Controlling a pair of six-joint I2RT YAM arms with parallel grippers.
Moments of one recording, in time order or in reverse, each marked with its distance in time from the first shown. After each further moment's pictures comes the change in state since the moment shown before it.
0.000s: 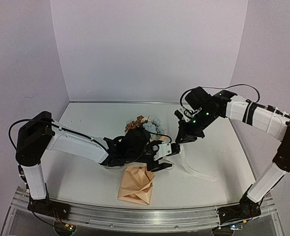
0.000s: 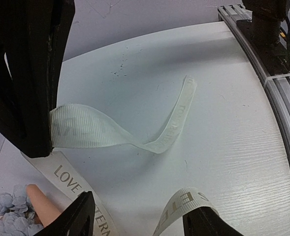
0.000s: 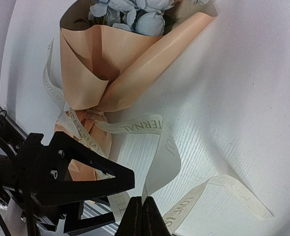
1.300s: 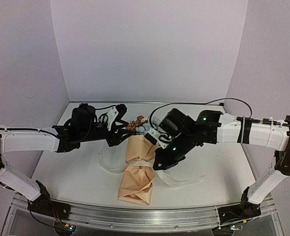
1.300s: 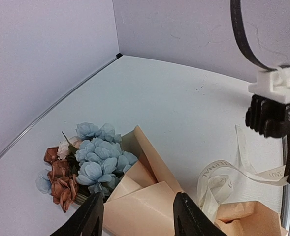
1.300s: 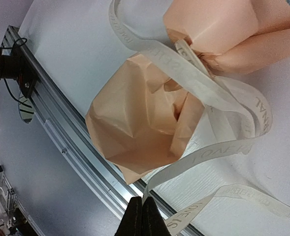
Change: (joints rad) left arm 0.344 -0.516 -0.336 -0.013 0.077 -0.304; right arm 0.371 -0.023 -0.080 0.139 0.055 0.044
